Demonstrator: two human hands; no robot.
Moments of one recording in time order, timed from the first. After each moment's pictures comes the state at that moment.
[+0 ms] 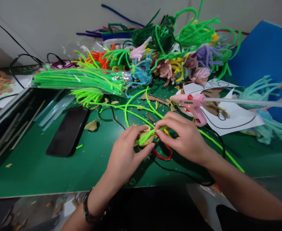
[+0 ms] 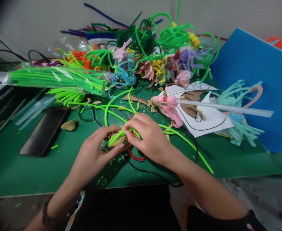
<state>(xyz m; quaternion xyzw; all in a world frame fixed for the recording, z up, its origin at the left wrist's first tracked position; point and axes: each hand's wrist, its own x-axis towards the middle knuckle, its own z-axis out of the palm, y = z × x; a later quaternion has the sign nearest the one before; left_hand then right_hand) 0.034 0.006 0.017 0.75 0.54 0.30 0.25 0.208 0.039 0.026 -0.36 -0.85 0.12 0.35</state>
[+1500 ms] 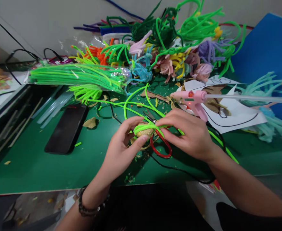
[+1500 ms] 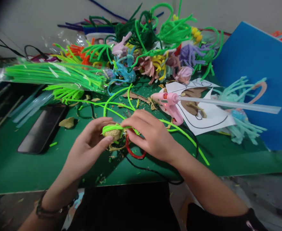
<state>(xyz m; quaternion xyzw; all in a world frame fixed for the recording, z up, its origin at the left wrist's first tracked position) 0.033 0.008 0.012 0.56 0.47 0.46 0.50 0.216 0.040 0.029 -0.31 -0.87 0.08 0.37</state>
